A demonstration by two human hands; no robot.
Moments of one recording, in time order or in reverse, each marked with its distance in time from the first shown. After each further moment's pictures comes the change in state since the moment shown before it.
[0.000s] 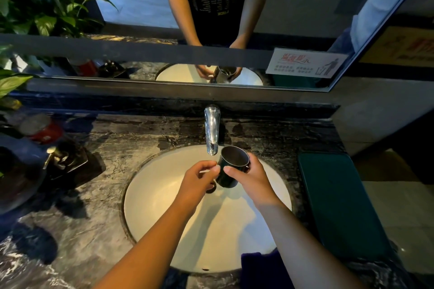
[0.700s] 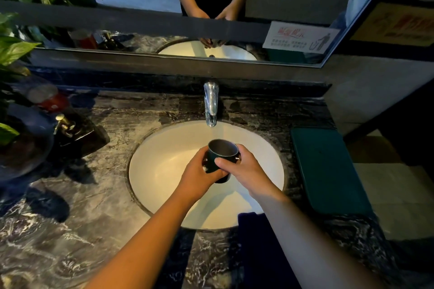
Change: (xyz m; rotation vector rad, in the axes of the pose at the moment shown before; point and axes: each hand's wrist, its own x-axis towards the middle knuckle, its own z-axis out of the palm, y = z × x) left_hand -0.069 -0.008 0.001 0.266 -0.059 0.163; right_hand -0.065 0.010 0.010 -0.125 -0.150 0.035
